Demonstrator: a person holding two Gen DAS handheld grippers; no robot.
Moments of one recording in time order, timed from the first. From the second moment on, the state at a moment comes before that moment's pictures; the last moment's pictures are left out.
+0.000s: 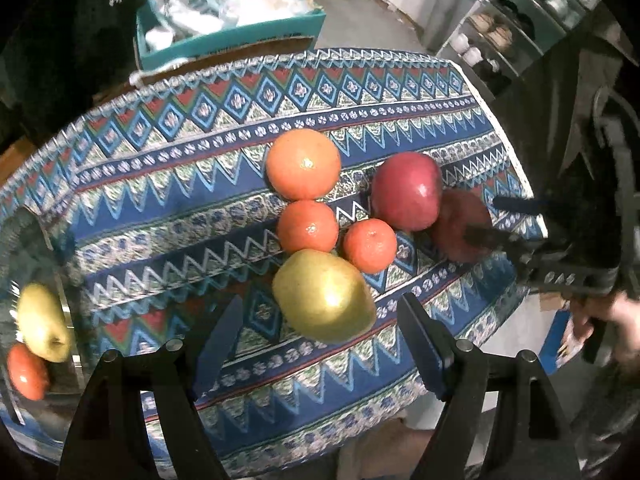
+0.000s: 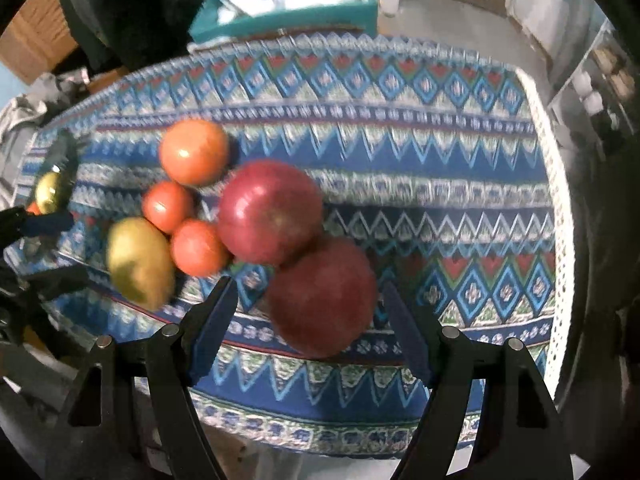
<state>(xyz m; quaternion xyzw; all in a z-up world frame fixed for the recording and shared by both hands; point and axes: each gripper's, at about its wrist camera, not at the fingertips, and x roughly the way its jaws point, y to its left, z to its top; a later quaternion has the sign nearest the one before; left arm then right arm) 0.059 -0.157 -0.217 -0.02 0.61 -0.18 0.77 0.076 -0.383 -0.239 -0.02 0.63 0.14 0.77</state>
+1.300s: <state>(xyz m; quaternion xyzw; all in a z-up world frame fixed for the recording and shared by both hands) 0.065 -0.180 -0.285 0.02 0.63 -0.18 0.75 0.077 -0.385 -0.260 -0.03 0.62 0.14 0.77</state>
